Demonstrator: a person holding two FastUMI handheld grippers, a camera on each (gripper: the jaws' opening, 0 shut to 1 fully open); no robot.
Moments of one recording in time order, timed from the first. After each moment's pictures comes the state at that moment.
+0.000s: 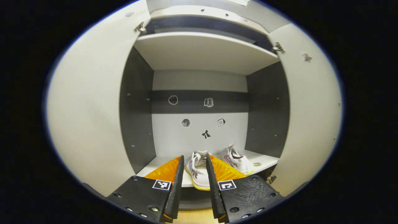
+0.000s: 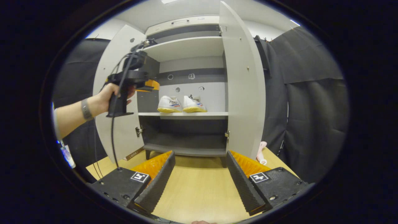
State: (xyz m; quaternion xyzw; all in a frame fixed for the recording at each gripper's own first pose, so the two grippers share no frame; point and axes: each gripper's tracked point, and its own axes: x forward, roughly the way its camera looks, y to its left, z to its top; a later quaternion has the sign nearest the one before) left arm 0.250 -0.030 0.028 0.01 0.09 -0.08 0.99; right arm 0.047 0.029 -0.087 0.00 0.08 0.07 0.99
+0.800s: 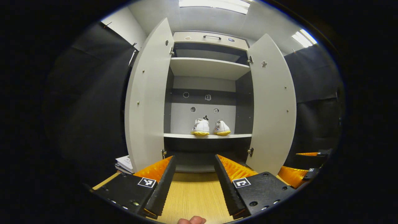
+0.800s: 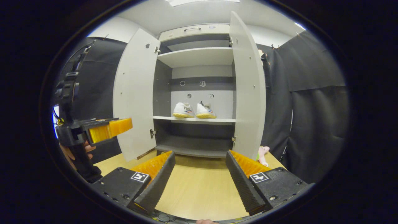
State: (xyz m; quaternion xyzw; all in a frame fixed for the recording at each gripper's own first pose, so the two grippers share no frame) left arm 0.003 -0.010 -0.014 -0.03 0.08 -0.03 1.00; right arm -0.009 0.039 -0.066 -0.01 0.06 0.09 0.99
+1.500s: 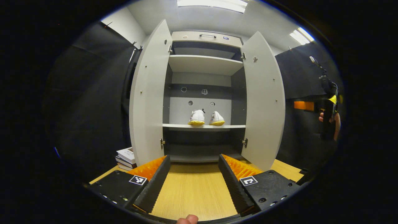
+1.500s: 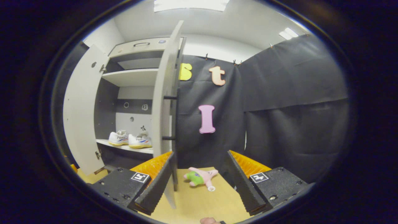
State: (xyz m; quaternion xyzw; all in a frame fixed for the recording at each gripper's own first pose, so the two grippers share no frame) left arm -0.037 -0.035 -0.041 -0.02 0.10 -0.06 0.99; right arm 0.059 -0.178 0.086 -0.02 -0.03 -0.11 0.99
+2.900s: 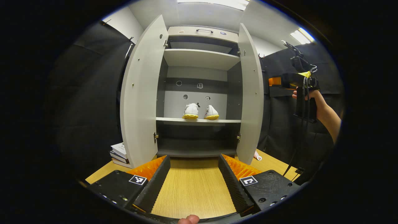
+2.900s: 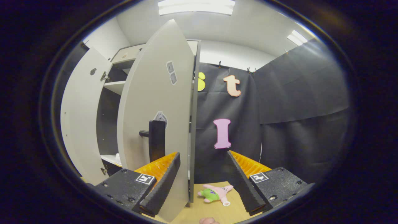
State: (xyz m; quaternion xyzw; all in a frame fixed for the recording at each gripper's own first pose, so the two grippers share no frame) left arm -0.039 -0.046 -0.053 -0.02 0.13 -0.06 0.99; right arm 0.135 -0.080 0.139 -0.02 -0.06 -0.04 1.00
